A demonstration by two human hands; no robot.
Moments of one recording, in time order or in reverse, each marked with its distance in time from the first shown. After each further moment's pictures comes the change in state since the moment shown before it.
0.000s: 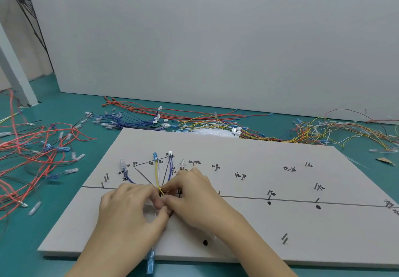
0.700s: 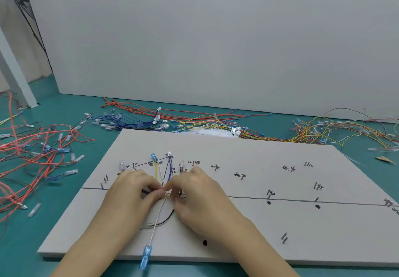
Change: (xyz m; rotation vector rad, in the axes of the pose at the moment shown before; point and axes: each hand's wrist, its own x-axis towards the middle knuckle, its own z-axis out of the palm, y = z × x) left_hand 0.035 -0.015 0.005 -0.045 0.005 0.110; right_hand -0.011 0.007 -0.004 -0.145 0.103 -0.152
